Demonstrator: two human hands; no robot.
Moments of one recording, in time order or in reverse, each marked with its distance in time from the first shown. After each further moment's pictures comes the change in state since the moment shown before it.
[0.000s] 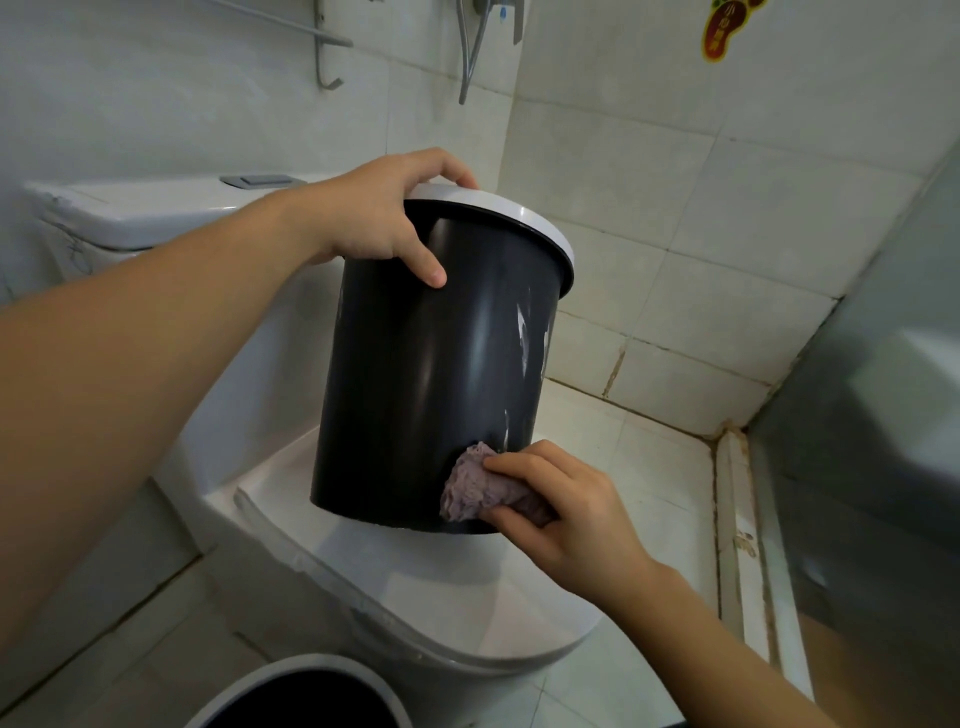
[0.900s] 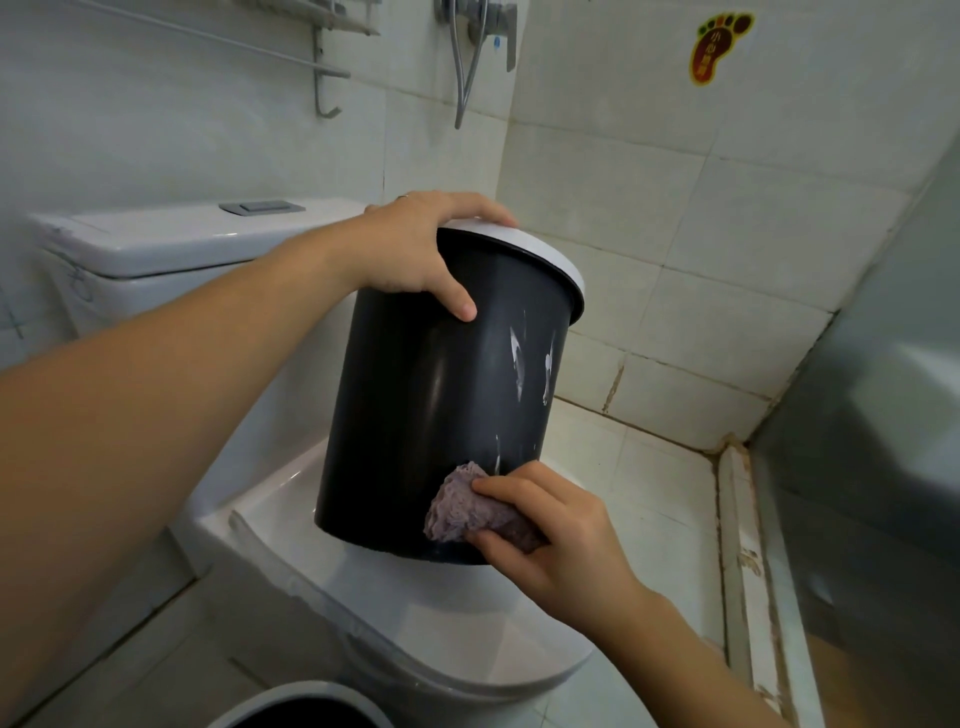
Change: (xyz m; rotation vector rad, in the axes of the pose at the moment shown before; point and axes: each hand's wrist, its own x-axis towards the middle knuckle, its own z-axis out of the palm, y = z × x) left_hand 0.004 0.027 0.017 0.260 -0.007 0.047; right_hand 0.002 -0.008 0.000 0.032 0.060 -0.008
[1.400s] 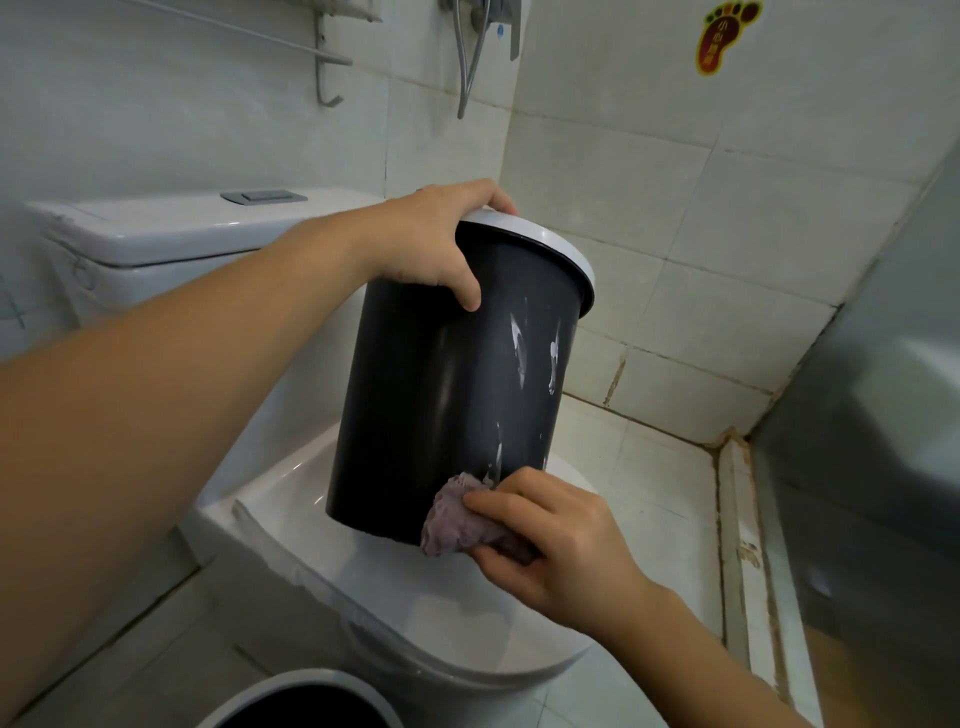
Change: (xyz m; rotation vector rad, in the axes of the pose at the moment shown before) left_hand 0.004 0.005 0.004 -0.053 -0.046 -0.015; right_hand -0.002 -0.005 -0.002 -0.115 -0.065 -0.135
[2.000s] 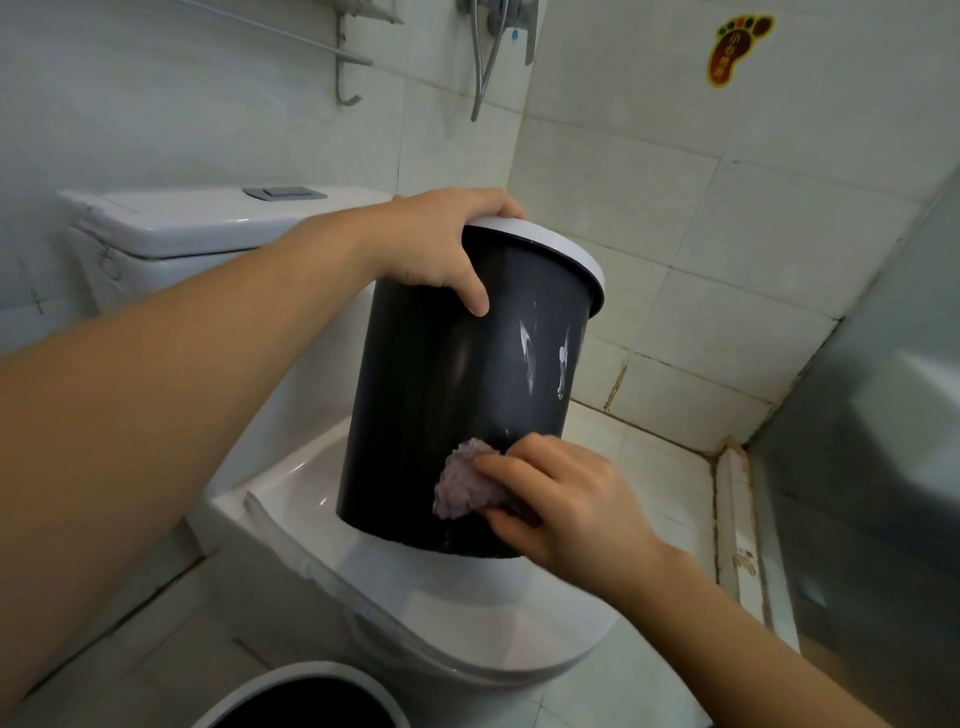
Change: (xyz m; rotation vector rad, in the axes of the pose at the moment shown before) left_hand -0.015 -0.005 -0.008 0.008 -0.001 0.000; right_hand 0.027 0.003 -0.012 -0.209 -0.068 -0.095
